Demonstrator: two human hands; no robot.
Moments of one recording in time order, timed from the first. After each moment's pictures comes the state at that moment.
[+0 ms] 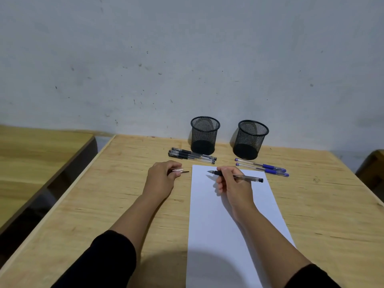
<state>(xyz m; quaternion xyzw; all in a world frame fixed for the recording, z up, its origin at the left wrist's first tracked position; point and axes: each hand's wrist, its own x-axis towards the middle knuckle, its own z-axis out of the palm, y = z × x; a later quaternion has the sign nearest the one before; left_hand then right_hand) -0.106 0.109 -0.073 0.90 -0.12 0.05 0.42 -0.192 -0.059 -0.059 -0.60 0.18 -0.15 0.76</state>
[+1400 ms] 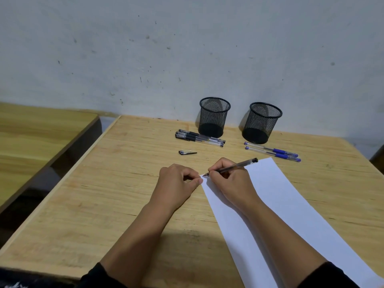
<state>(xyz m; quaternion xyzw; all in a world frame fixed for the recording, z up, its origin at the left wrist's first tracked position) -0.177 0.110 -0.069 0.90 -0.17 0.04 0.41 -0.210 -0.040 -0.063 -0.83 0.04 -0.12 0.54</state>
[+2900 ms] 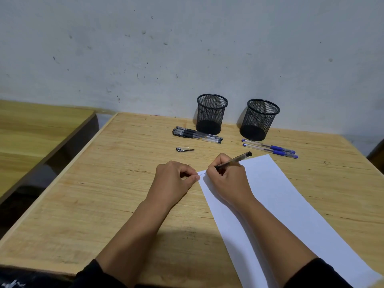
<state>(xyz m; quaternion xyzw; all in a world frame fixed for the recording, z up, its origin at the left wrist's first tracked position) -0.179 0.109 -0.069 0.89 -0.16 0.03 0.42 -0.211 -0.035 -0.065 -0.86 0.07 -0.15 0.48</state>
